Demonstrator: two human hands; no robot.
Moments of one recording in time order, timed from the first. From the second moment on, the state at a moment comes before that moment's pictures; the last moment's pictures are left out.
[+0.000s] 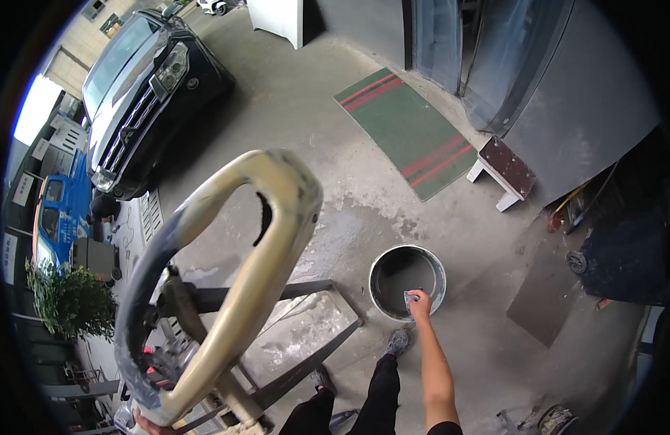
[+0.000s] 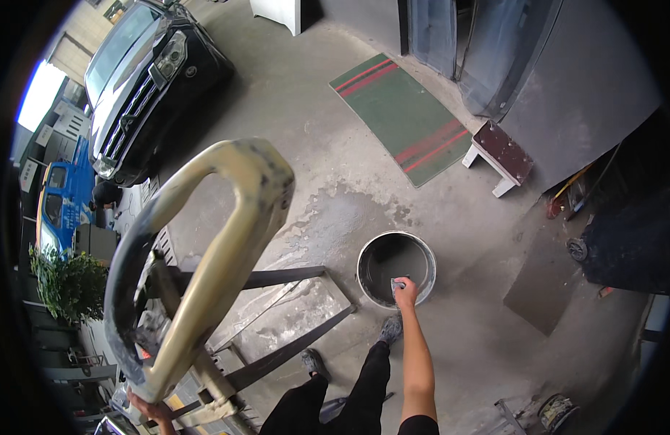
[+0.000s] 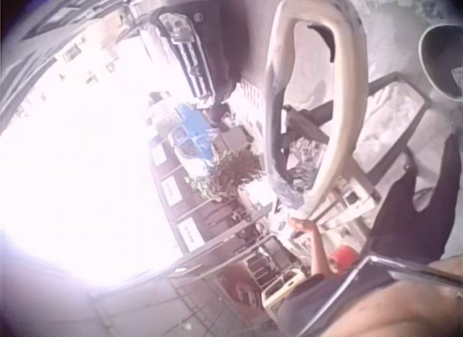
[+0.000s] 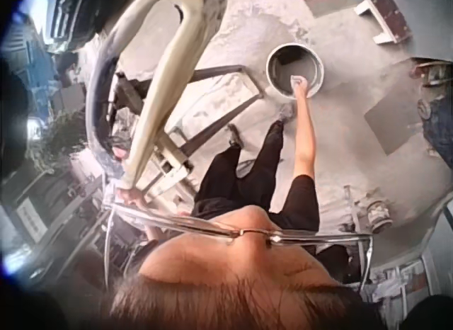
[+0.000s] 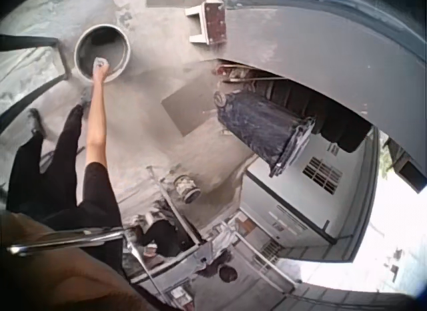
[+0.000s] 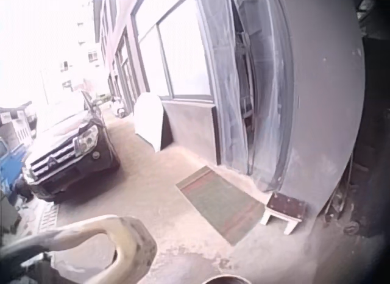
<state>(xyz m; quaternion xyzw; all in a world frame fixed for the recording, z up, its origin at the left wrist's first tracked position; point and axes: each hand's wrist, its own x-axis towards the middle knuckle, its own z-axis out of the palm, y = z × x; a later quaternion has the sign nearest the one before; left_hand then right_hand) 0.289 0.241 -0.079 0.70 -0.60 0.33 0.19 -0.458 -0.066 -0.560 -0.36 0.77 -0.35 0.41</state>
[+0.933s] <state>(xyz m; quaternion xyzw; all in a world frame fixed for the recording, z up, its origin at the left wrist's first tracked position) 0.277 0.276 -0.009 0.85 -0.46 0.20 0.18 -0.524 -0.119 -0.729 -0.07 0.57 -0.29 0.77</state>
